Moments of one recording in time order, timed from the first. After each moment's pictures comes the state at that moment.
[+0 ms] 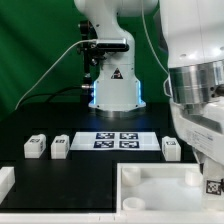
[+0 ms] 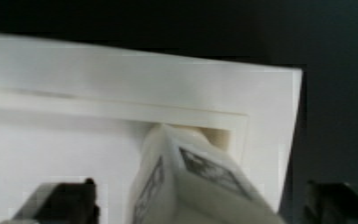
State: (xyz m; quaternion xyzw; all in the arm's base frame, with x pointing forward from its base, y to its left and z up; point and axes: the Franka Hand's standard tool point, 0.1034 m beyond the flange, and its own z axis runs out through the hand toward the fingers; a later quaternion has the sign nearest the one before) arm 0.631 0.122 0.063 -0.77 0.62 0.00 0.10
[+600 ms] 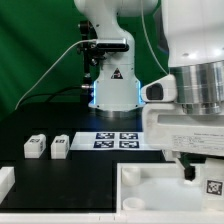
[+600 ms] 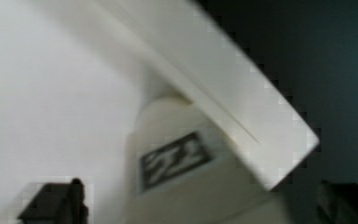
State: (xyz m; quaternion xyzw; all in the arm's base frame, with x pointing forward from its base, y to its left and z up) arm 0.636 0.113 0.066 -0.97 0.22 -0.05 0.06
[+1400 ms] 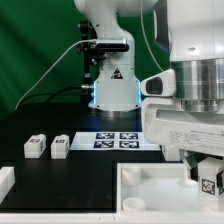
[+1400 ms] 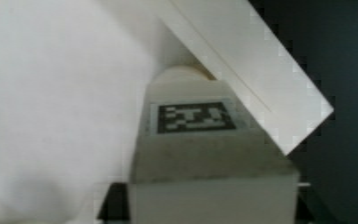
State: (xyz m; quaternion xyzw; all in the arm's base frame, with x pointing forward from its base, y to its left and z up) arm 0.637 0.108 0.067 -0.91 0.41 -0.03 0.06
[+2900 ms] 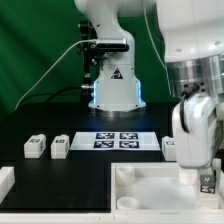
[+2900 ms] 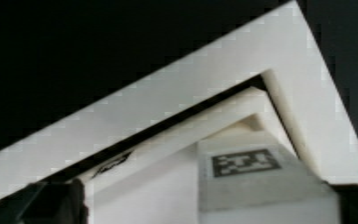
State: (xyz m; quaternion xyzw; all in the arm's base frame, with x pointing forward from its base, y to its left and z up) arm 0.611 0.124 0.077 -0.52 0.85 0.06 0.08
